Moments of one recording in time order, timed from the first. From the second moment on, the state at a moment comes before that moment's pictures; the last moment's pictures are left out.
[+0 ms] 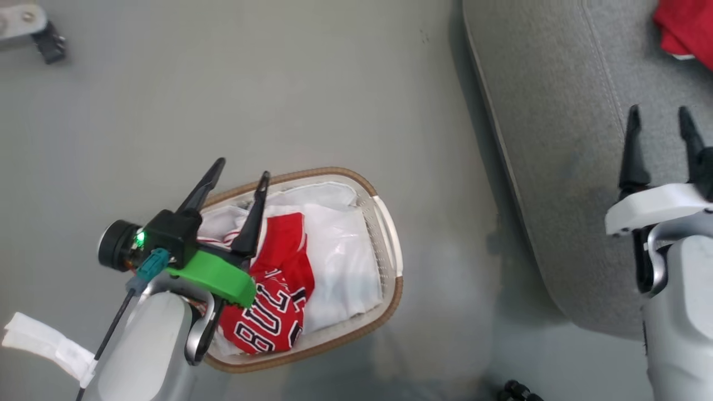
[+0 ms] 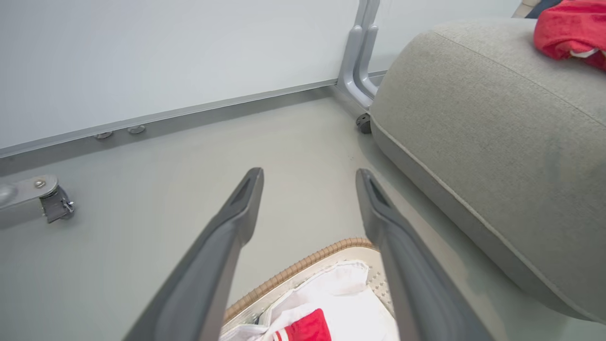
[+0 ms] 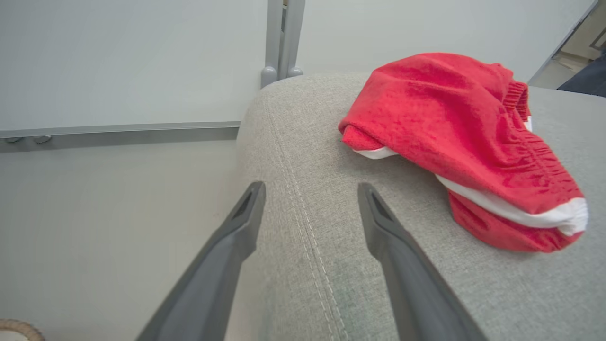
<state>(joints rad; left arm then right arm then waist) -0.41 0.23 -0.39 0.35 -0.30 -0.13 -0.26 -0.50 -0.10 -0.25 0.41 0.02 0.13 -0.26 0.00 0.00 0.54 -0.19</state>
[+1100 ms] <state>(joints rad) -0.21 0.07 0.09 0.41 -0.15 -0.13 -0.26 -0.40 -0.05 0.10 0.50 0.20 0.13 -0.26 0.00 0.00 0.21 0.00</state>
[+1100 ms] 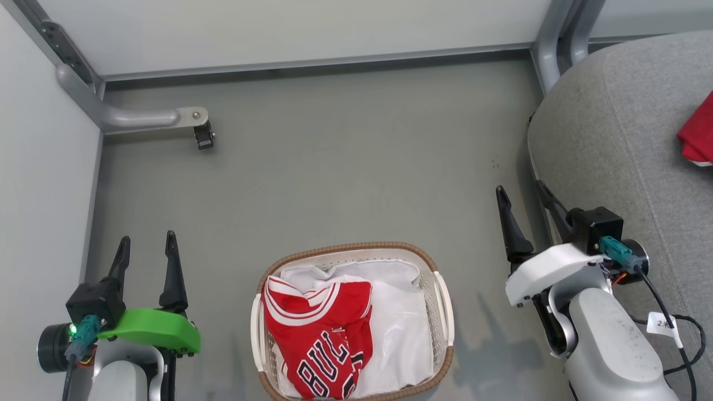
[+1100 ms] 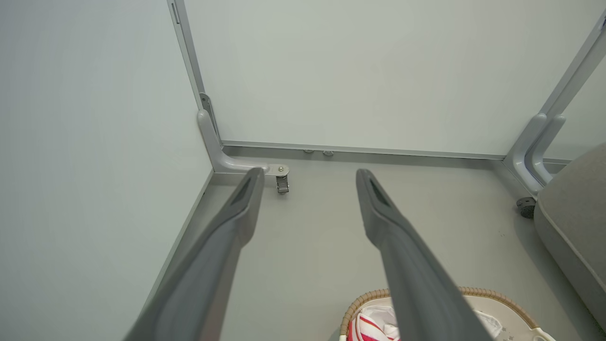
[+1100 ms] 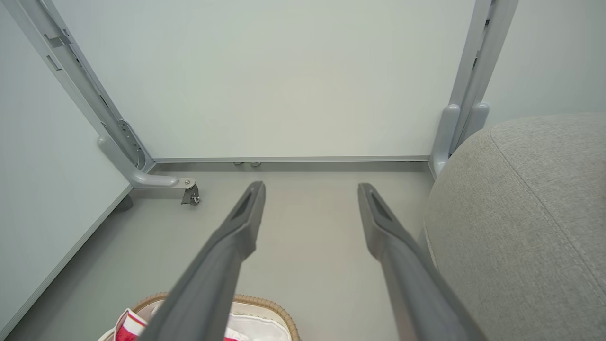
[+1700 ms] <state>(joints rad) -0.12 0.05 0.09 0.36 -0.14 -0.13 -0.26 -0.30 -0.05 0.09 0.48 0.24 0.13 -0.26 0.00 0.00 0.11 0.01</state>
